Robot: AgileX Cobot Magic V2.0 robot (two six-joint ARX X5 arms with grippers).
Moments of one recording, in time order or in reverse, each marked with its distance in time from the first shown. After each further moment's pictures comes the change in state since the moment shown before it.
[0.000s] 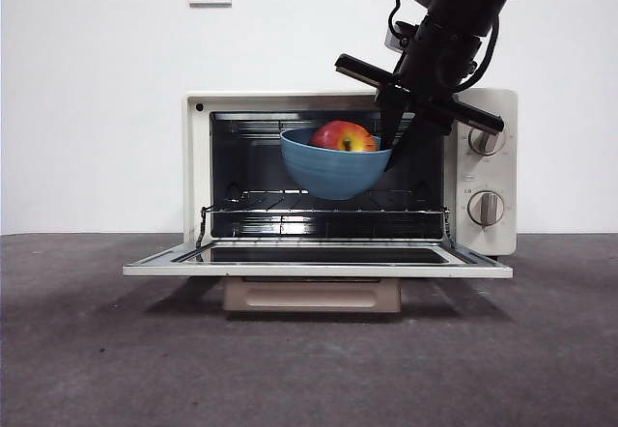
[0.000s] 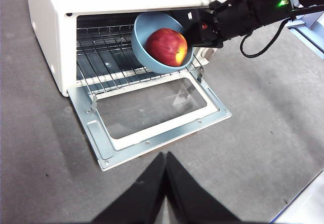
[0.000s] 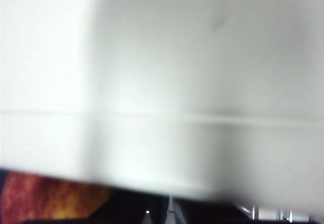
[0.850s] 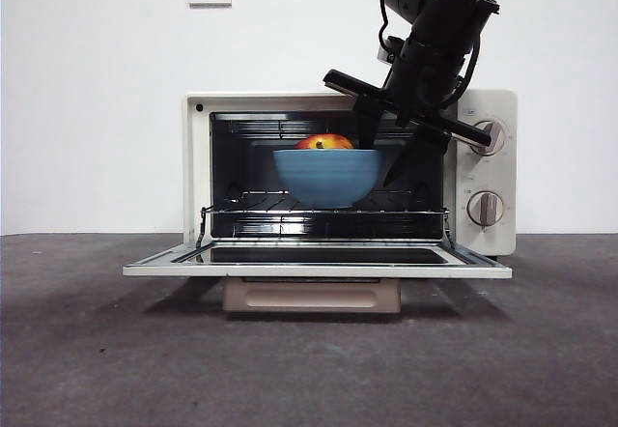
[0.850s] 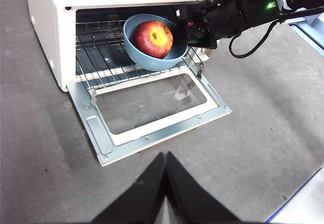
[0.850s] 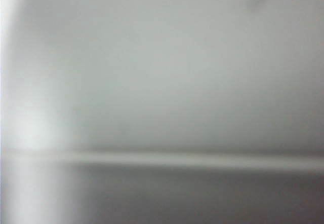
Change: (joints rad) left arm 0.000 0.000 0.000 -0.015 0.000 0.000; right arm 0.020 0.042 0.004 0.046 0.042 0.067
